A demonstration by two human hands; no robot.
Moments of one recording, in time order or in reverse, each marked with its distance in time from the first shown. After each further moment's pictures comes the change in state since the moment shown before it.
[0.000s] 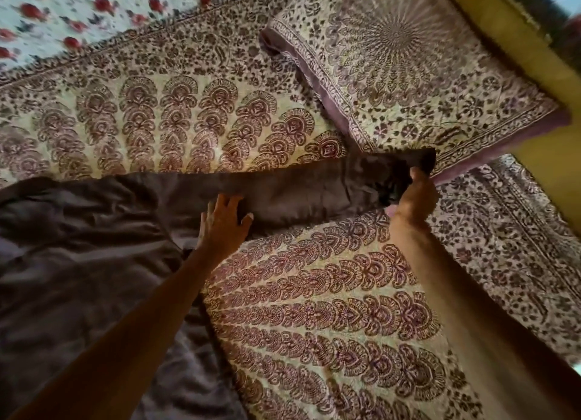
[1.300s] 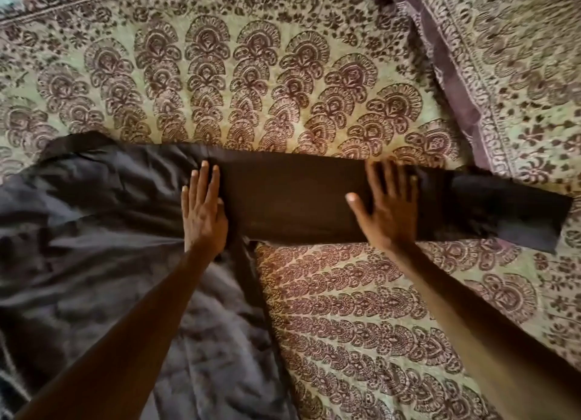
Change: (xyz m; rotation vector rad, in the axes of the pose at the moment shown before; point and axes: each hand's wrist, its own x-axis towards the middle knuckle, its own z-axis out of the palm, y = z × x) left_hand 0.016 -0.185 0.008 -0.033 0.277 -0.129; right_hand -0.053 0.141 0.120 -1.458 -0.543 -1.081
